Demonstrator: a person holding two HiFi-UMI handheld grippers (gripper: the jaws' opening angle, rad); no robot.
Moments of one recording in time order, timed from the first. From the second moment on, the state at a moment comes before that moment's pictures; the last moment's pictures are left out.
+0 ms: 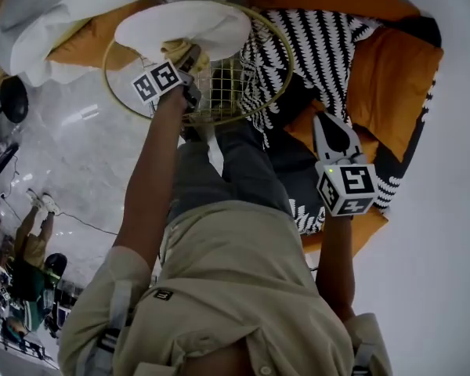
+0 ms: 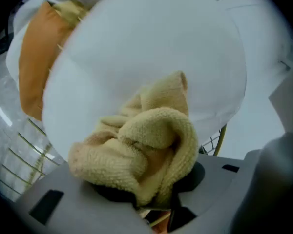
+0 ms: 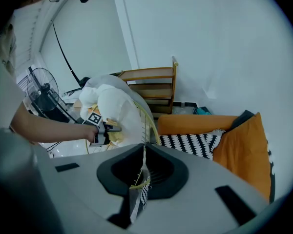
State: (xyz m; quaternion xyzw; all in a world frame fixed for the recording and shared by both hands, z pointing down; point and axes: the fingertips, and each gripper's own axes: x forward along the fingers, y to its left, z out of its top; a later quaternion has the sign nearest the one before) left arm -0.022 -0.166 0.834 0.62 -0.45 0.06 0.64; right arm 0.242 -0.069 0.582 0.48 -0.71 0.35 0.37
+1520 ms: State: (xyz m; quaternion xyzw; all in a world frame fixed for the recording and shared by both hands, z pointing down) left arm -0.051 -0.134 0.915 0.54 -0.50 0.04 0.68; right arm 0.227 -0.057 0.629 0.47 -0.70 0.38 0.39
